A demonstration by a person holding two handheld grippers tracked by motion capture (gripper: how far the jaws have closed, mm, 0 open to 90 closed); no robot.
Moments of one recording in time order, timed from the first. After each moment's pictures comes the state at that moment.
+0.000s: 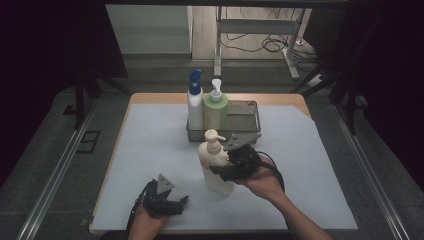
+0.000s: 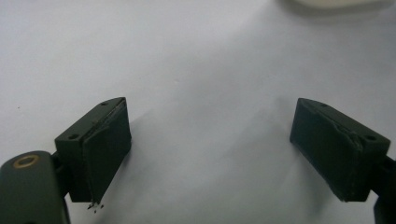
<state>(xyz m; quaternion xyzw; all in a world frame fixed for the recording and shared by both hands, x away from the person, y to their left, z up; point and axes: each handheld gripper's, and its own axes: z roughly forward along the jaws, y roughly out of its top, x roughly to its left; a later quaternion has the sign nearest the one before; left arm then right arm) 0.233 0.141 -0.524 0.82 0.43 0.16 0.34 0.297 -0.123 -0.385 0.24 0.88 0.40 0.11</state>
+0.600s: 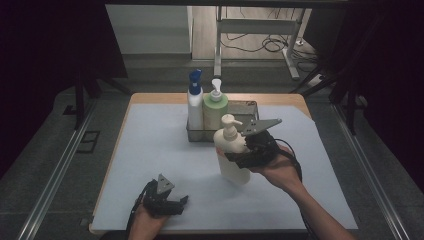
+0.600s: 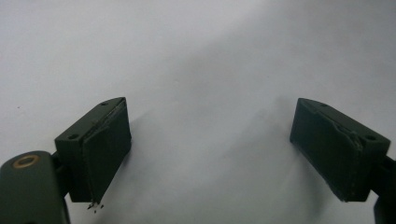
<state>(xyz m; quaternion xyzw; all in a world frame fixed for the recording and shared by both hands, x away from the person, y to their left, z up) 0.233 0.141 -0.524 0.82 0.43 0.16 0.34 0.311 -0.158 -0.351 0.27 0.87 0.39 0.13</state>
